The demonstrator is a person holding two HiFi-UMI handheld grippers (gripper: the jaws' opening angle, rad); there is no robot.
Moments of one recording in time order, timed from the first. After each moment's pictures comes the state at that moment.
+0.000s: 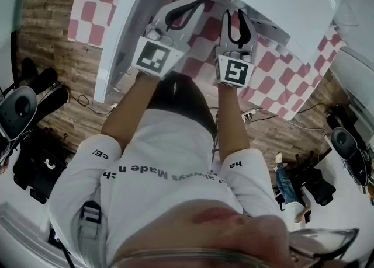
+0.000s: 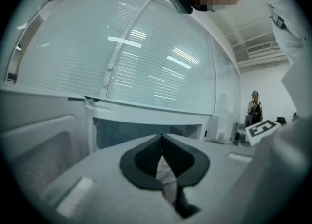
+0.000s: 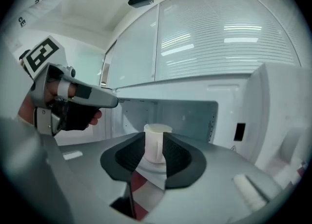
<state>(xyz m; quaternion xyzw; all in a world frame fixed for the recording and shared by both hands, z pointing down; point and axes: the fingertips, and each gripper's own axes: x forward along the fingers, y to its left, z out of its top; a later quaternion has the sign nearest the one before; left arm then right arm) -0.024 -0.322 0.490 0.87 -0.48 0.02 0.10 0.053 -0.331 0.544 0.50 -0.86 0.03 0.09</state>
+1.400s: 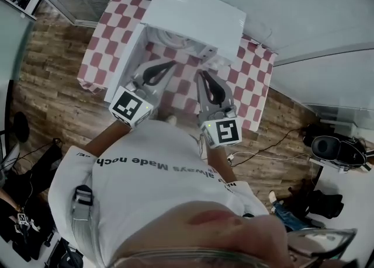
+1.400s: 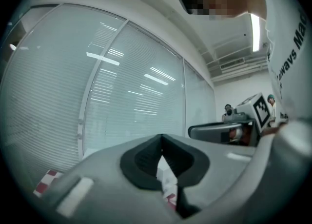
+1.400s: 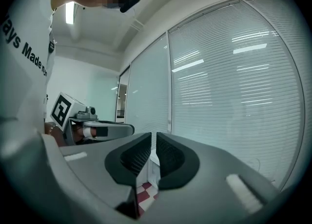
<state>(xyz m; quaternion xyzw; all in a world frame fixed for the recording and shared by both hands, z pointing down) 0.025 -0.149 0.216 0.92 -0.38 -0.01 0.03 0.090 -0.136 0.215 0.41 -0.91 0.01 0.04</state>
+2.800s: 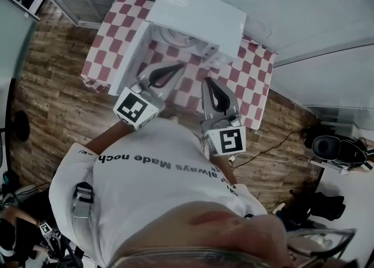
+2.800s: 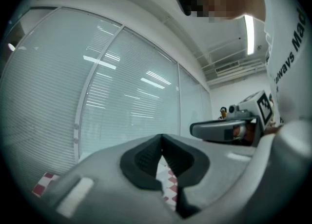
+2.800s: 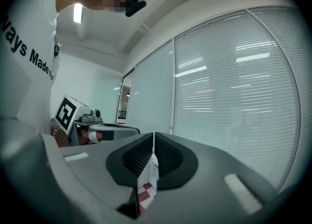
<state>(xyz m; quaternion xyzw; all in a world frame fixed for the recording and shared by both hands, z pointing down) 0.038 -0.110 0.191 0.93 -0.36 -0.03 0.01 0.092 -0.088 0.177 0.42 -0.91 -0.02 0.02</state>
